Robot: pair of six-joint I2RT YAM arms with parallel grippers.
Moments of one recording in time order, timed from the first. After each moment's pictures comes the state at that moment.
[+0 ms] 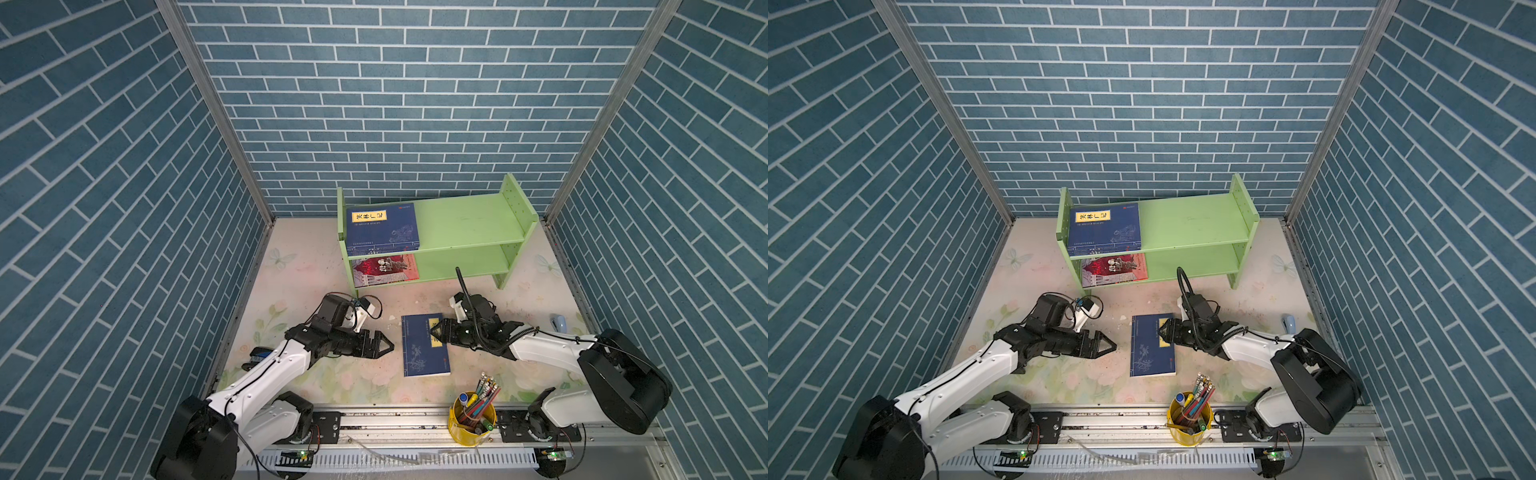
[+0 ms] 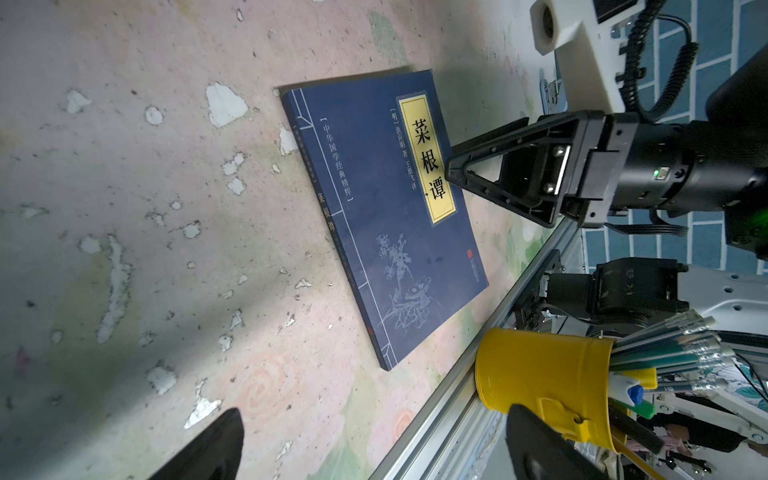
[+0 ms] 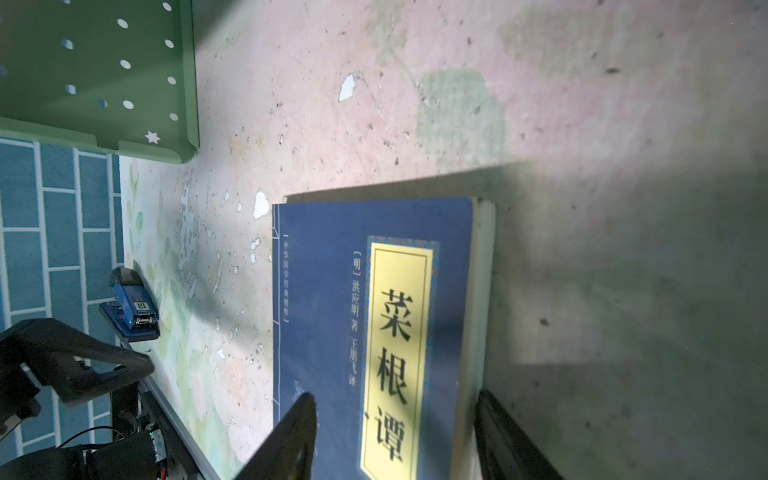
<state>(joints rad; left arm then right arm) -0.46 1.06 0.51 -0.42 0.65 -0.41 0.70 1.40 0.51 0.05 -0.30 0.78</state>
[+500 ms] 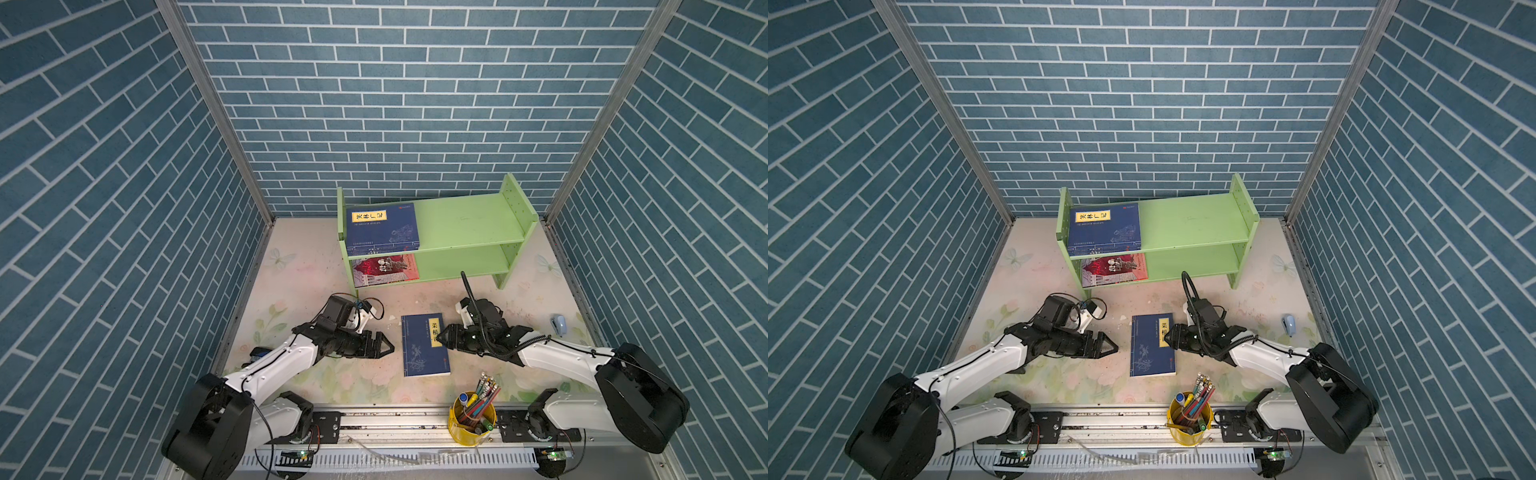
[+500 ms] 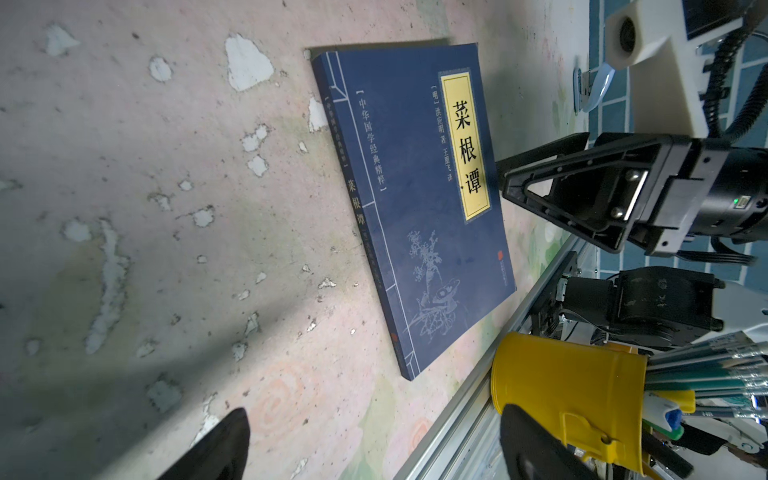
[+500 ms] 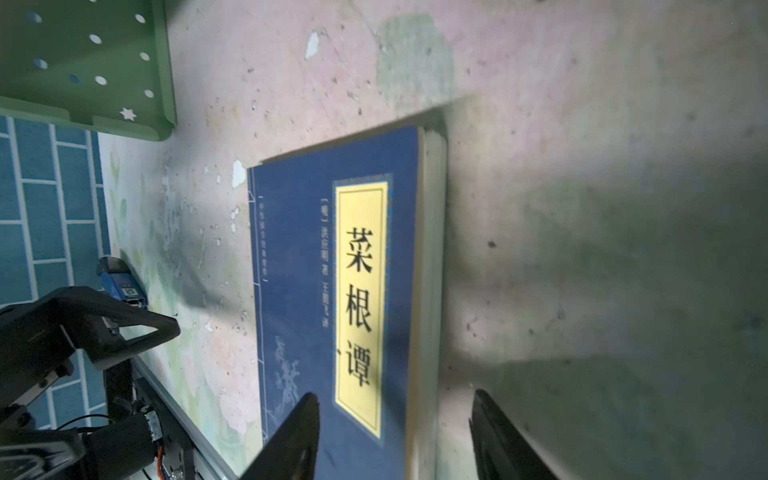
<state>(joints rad) -0.46 1.16 0.49 -0.35 0.65 -0.43 0.70 1.30 0.46 -0.06 -0.30 0.78</state>
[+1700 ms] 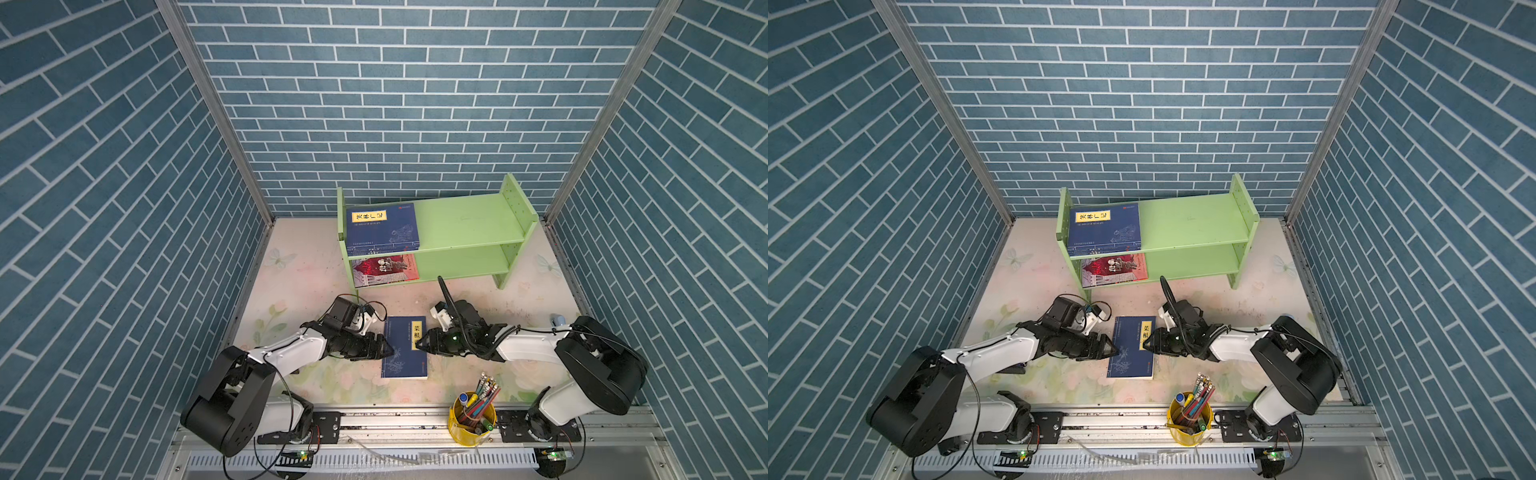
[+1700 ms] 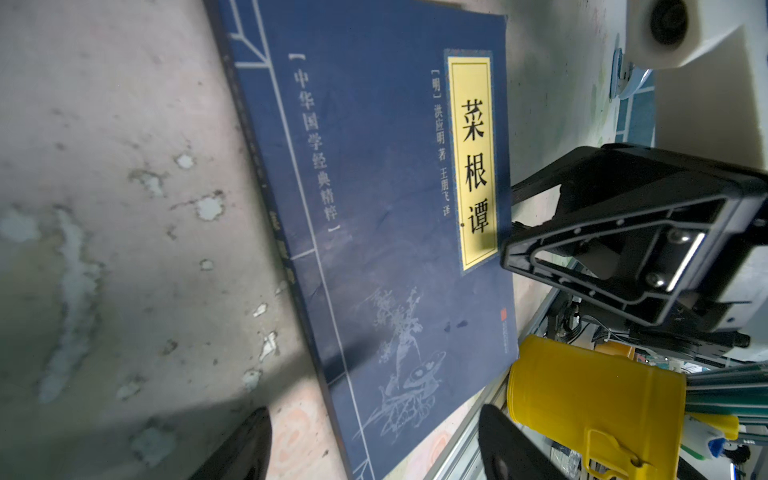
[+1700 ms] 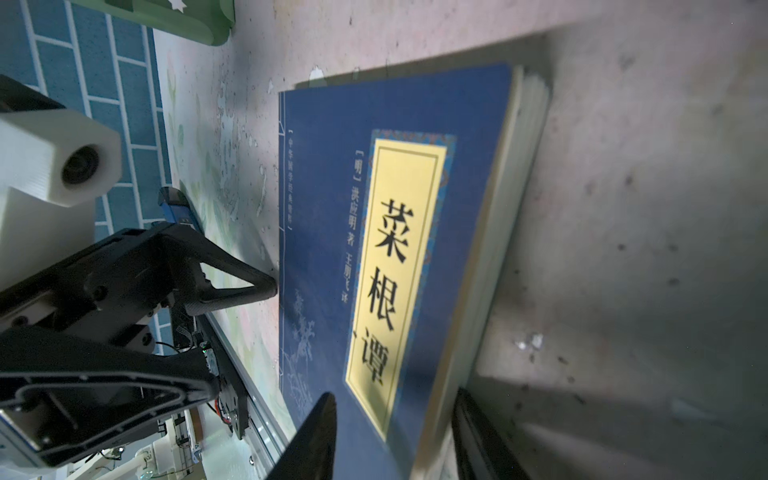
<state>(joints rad) -0.47 1.33 0.48 -0.26 0.68 -0.44 0.82 1.54 0.54 0.17 -0.47 0.86</state>
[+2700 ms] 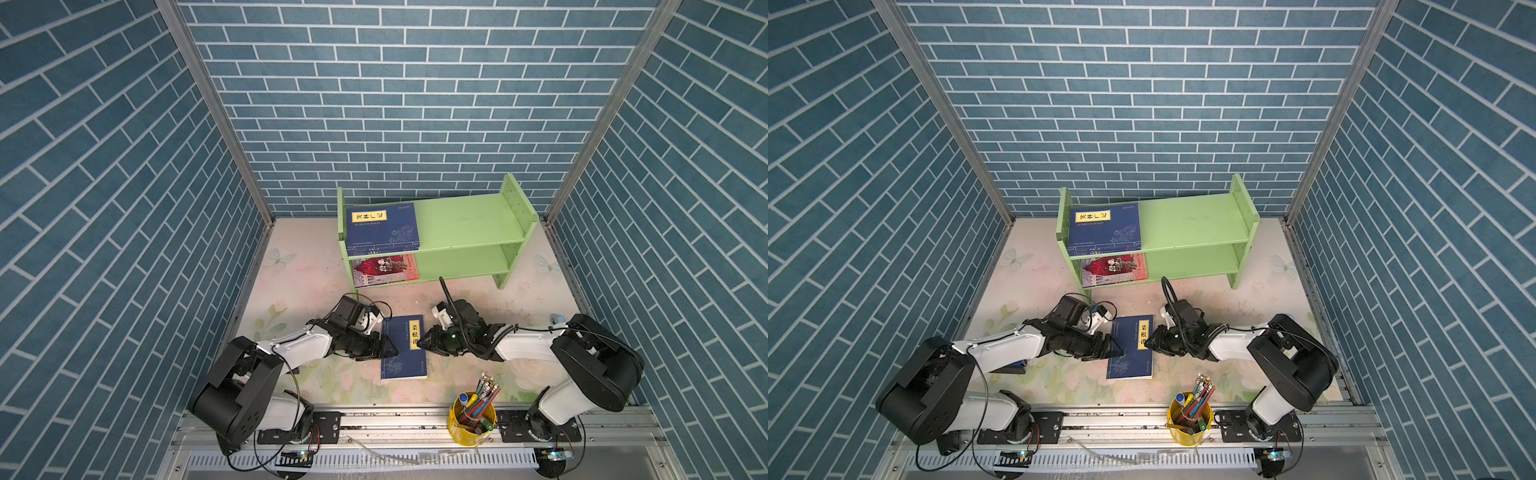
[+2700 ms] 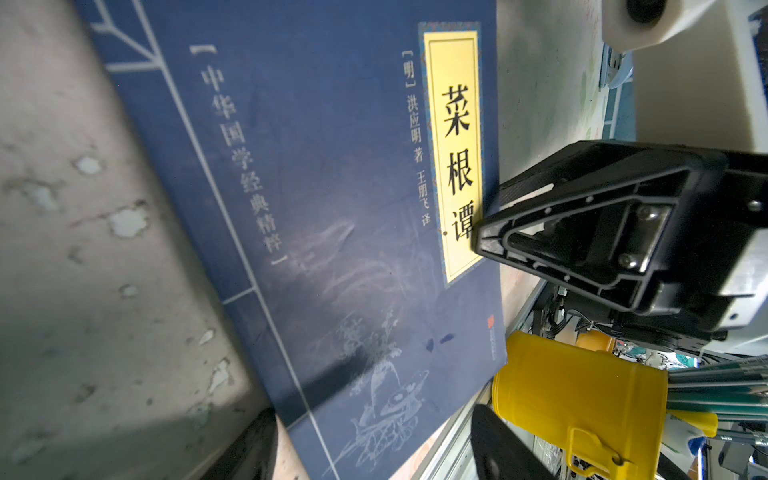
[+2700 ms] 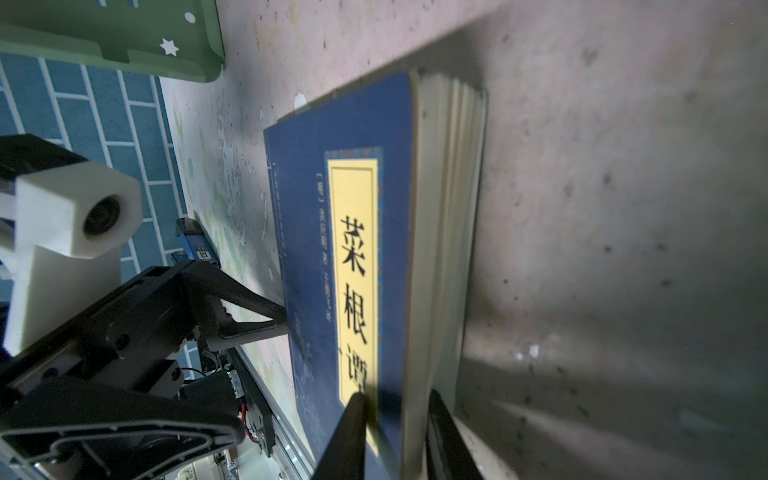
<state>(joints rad) -0.51 1.38 0.50 -0.22 0.71 -0.48 0.82 1.56 0.53 0.21 -0.47 0.98</state>
